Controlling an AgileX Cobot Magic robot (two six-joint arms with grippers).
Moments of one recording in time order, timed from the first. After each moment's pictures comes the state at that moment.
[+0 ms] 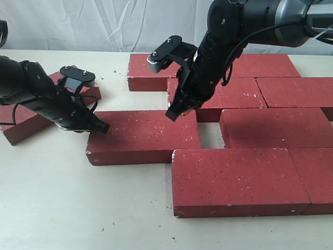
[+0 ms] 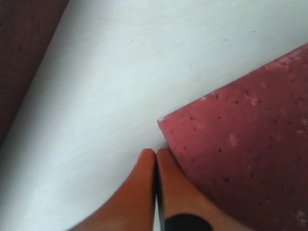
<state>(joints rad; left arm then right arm) -0.27 1.91 -0.96 -0.48 0.27 0.56 0.54 1.94 -1.45 0.19 0.85 -0.56</state>
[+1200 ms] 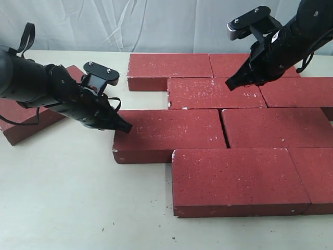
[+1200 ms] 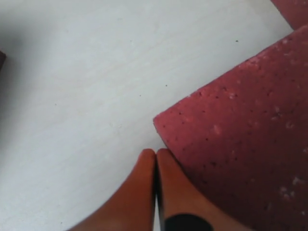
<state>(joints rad) -0.42 1.91 -0.98 -0.51 0.18 0.56 0.26 1.74 -1.21 0.11 0.60 -0.43</state>
